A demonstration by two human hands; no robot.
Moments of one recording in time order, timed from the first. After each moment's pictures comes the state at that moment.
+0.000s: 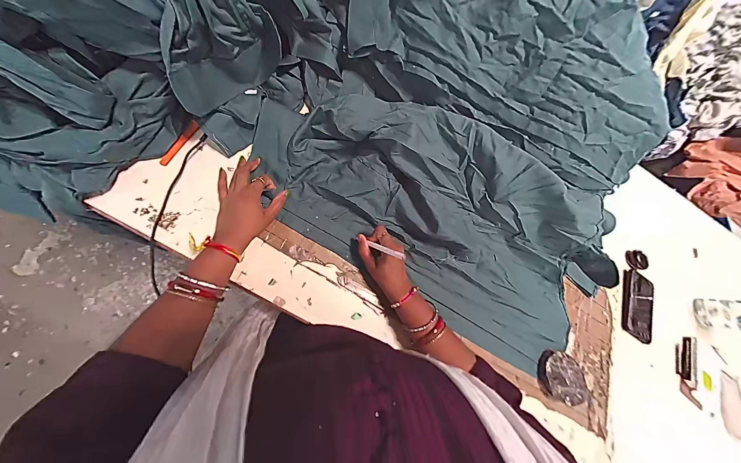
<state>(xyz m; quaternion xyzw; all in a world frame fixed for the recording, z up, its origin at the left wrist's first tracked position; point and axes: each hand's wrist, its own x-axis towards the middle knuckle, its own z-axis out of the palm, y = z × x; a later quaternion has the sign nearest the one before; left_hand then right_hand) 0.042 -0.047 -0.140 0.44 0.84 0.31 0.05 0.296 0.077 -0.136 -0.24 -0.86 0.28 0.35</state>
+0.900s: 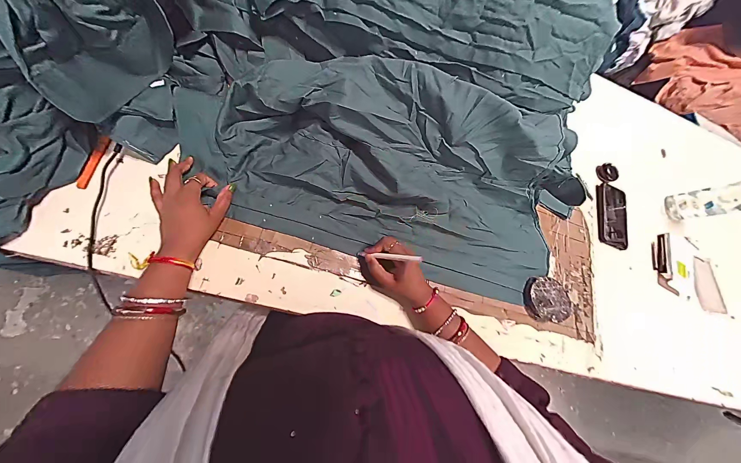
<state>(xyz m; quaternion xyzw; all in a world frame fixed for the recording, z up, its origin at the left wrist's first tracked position) 0.042 -0.047 -0.138 0.46 0.84 0.30 0.05 0.402 0.062 -0.137 -0.21 -0.82 0.40 0.34</state>
